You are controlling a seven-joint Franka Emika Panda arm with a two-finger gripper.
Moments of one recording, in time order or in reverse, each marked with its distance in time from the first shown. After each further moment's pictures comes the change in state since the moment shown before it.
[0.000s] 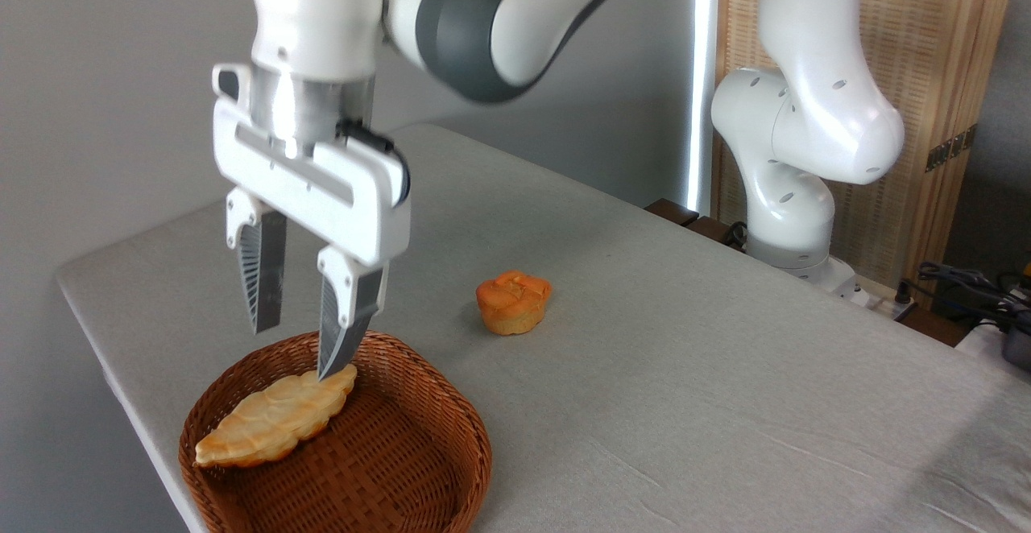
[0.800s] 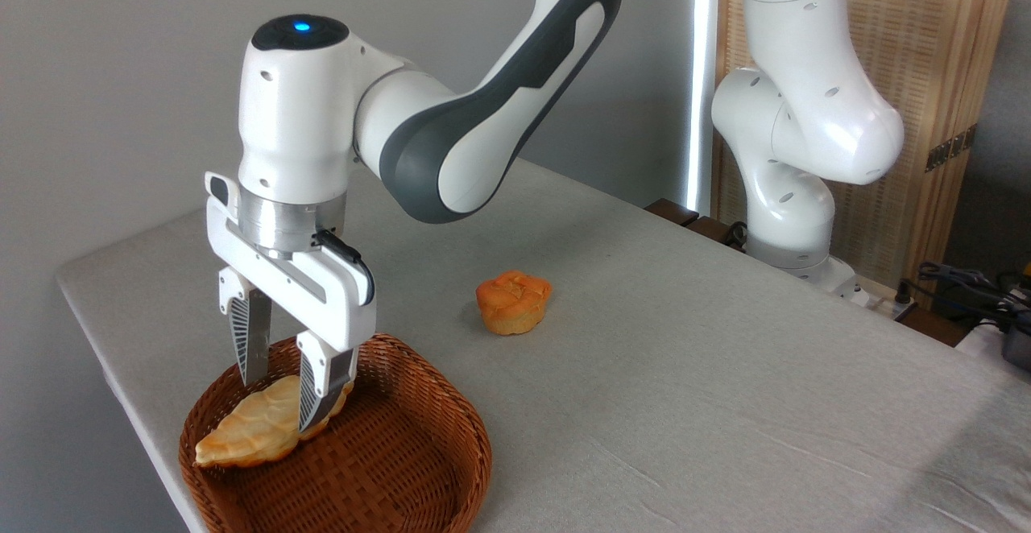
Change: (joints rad) arm -0.008 0.134 -0.080 -0.064 -0.044 0.182 -0.017
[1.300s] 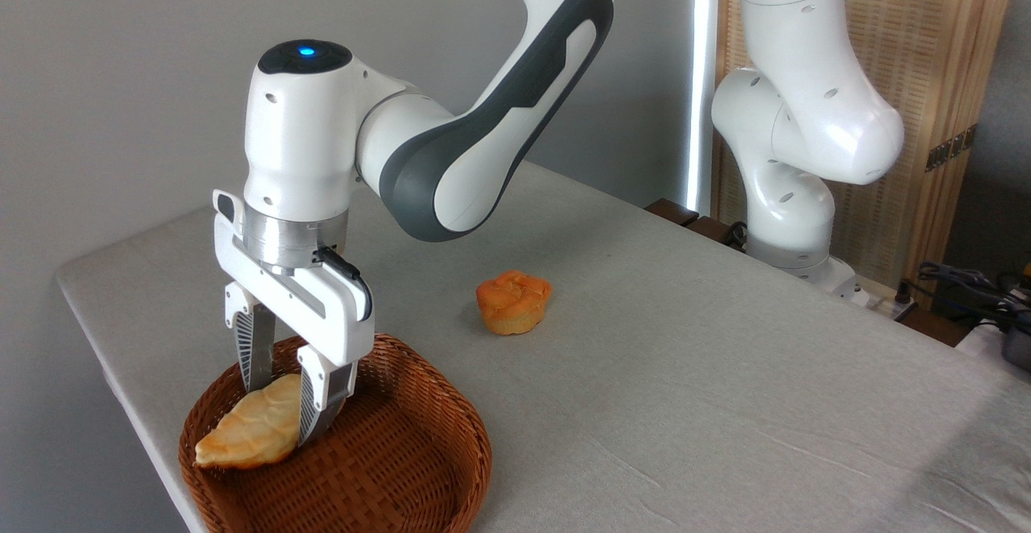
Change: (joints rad) arm 0.000 0.024 -0.016 -0.026 0.031 0.060 0.007
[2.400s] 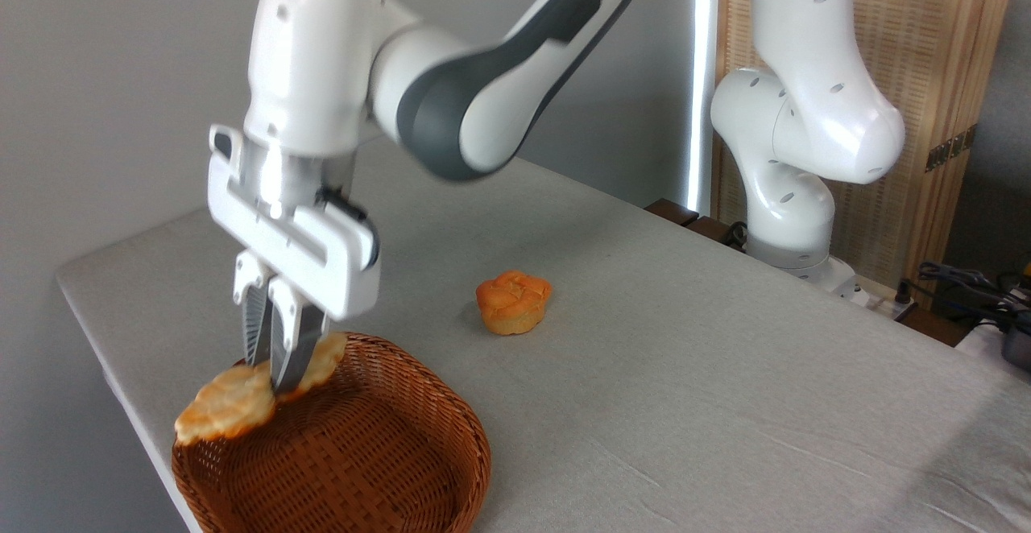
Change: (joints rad) arm 0.031 -0.124 0.032 0.027 0.000 -0.093 0.052
